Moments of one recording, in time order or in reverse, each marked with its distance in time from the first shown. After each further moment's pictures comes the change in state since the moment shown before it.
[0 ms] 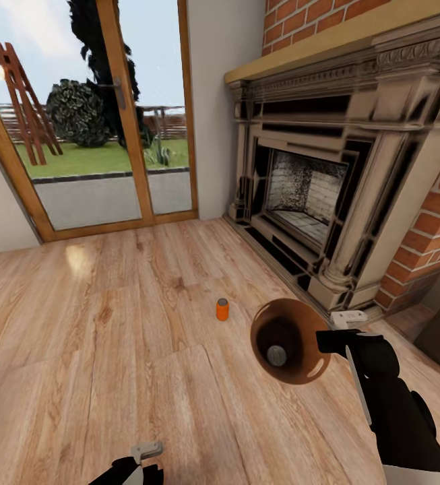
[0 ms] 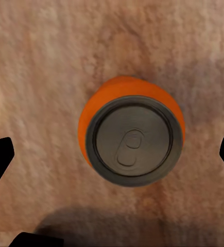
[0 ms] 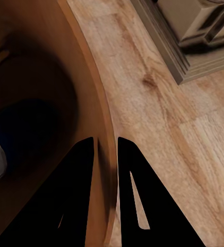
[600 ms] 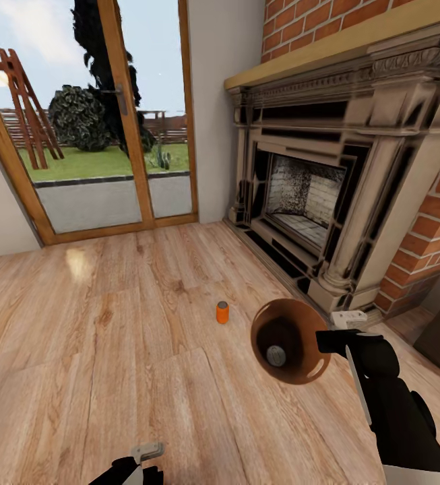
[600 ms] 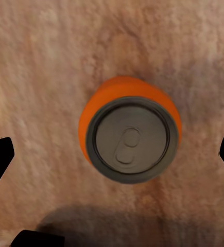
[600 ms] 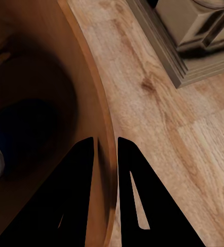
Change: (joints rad) left arm 0.000 0.001 0.000 0.000 0.000 0.020 0.000; right arm 0.000 0.000 0.000 0.001 0.001 0.000 0.000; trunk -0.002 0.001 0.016
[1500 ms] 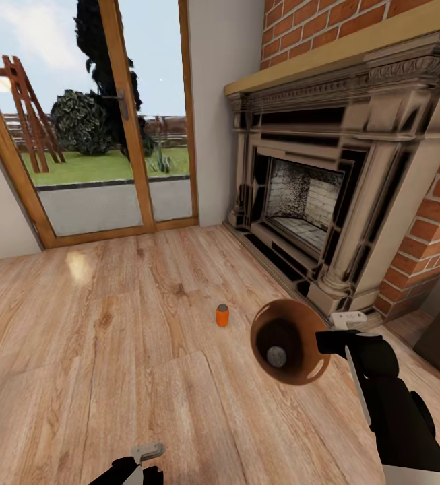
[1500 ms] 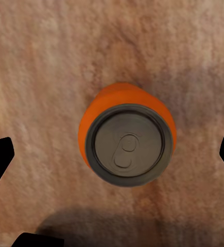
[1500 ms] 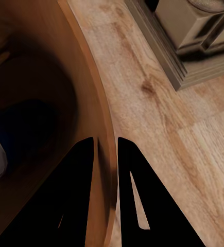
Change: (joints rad) left arm 0.000 0.000 0.000 0.000 0.001 0.001 0.000; right arm 0.000 0.000 0.000 0.007 -0.002 0.000 0.001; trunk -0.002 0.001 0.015
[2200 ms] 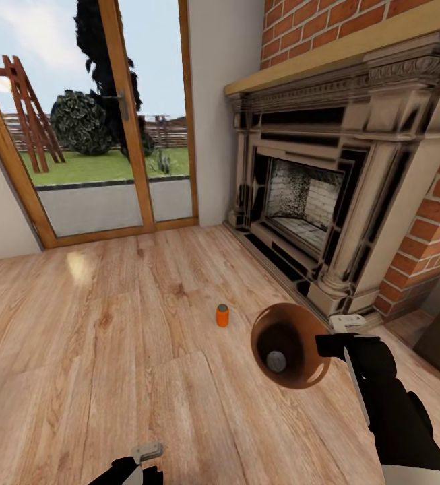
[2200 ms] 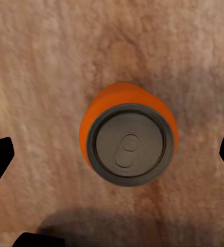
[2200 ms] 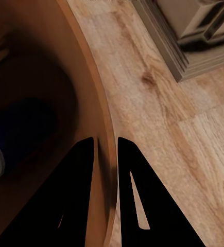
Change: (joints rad) left arm 0.000 0.001 0.000 0.001 0.000 0.000 0.000; right arm -0.001 0.000 -0.002 0.034 0.005 0.000 0.000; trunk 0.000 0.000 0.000
